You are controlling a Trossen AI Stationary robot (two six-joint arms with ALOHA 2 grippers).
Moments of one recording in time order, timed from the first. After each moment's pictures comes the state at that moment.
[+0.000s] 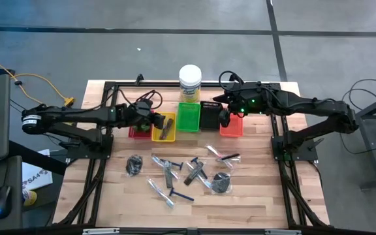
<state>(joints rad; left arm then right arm) 0.18 1.08 0.73 -0.29 -0.29 -0.89 -0.13 1.23 1.26 -0.47 0.15 0.37</state>
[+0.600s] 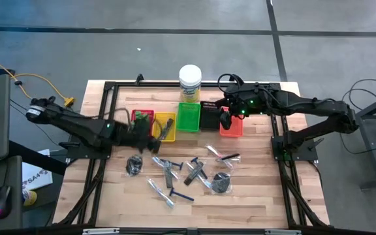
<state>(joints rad) -0.28 1.13 0.89 -0.66 -0.42 -1.32 -0.13 1.23 1.26 -0.54 0.10 0.40</state>
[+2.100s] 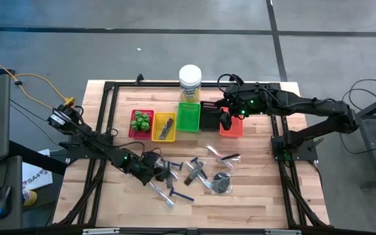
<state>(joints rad) -0.53 1.52 0.62 0.07 -0.30 -1.72 -0.13 1.23 1.26 -0.52 0.08 0.39</state>
